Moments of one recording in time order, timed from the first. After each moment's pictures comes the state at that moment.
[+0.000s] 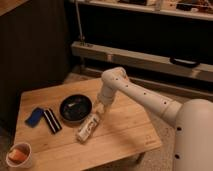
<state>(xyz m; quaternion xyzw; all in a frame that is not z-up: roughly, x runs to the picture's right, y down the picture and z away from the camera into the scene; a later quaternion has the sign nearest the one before) -0.031 0.123 0.853 -0.30 -0.29 -0.34 0.84</state>
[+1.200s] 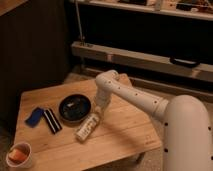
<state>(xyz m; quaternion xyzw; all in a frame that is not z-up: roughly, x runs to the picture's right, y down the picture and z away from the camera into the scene) -0.039 0.140 0.881 -0.32 -0.27 -0.36 0.83</state>
